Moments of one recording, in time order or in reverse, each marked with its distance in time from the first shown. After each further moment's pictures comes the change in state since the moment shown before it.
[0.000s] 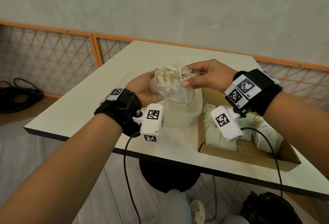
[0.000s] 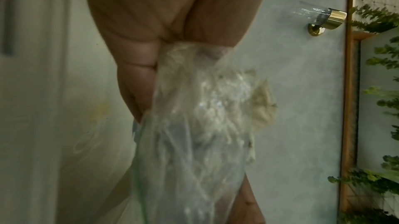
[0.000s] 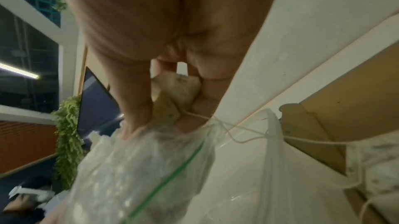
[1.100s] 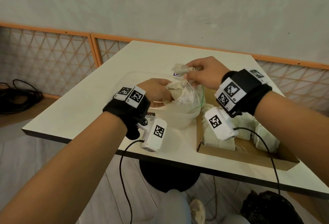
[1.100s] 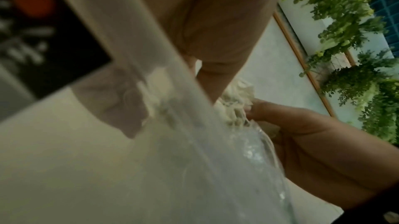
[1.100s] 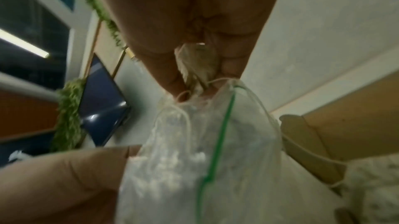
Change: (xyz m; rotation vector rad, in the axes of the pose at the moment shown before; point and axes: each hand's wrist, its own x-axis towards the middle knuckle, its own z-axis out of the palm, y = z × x) left_hand -0.006 -0.017 0.026 0.774 0.216 0.065; right_hand 0.013 0.001 0.005 -0.267 0.252 0.081
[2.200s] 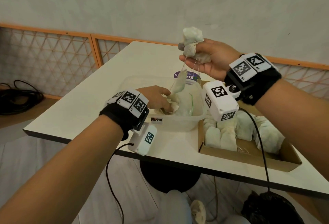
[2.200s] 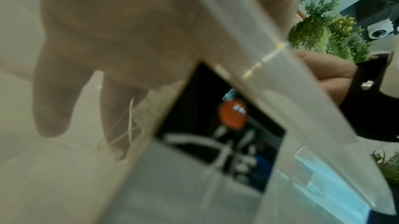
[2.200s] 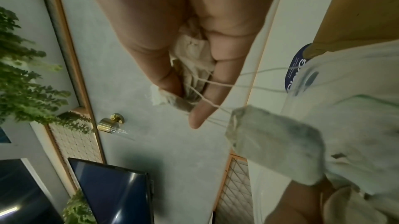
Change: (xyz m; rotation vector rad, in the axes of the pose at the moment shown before) left_hand 0.006 -0.007 -0.009 0.806 0.019 -0.011; right_hand 0.006 -0.026 -0.021 0.928 -0.175 0.038
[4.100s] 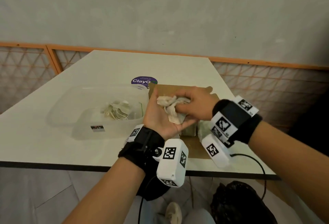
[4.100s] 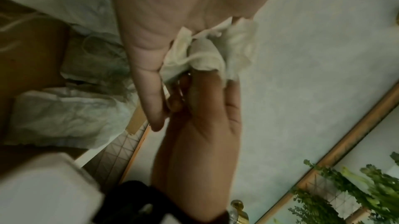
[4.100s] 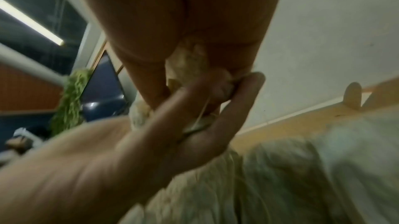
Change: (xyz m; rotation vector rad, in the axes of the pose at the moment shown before) left_hand -0.016 0.130 0.121 -1.904 -0.651 0.142; right_hand -0.111 0.025 -0.096 -1.154 0.009 -0.001
